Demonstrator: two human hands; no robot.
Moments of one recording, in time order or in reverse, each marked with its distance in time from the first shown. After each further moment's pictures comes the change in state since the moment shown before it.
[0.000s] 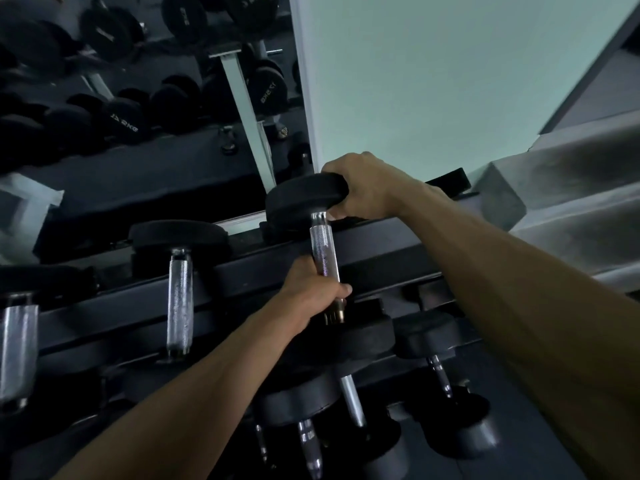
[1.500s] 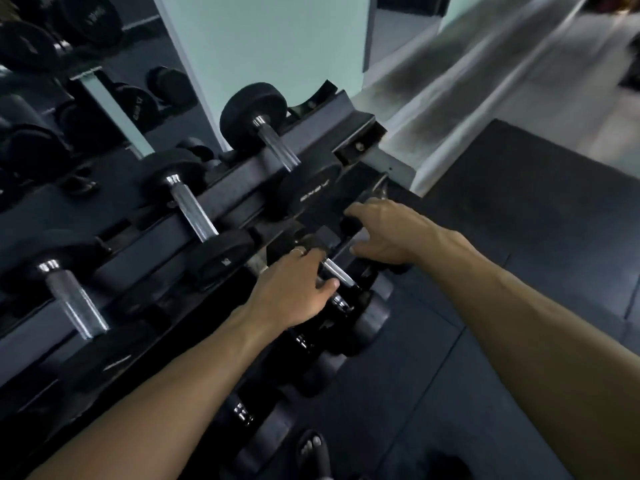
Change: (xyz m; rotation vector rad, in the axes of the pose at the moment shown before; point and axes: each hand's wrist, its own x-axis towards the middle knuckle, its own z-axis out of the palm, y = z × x) left_hand -0.203 -0.158 -0.109 1.031 -0.353 0.884; right_hand -0.282 -0.217 0.162 -0.155 0.110 0.666
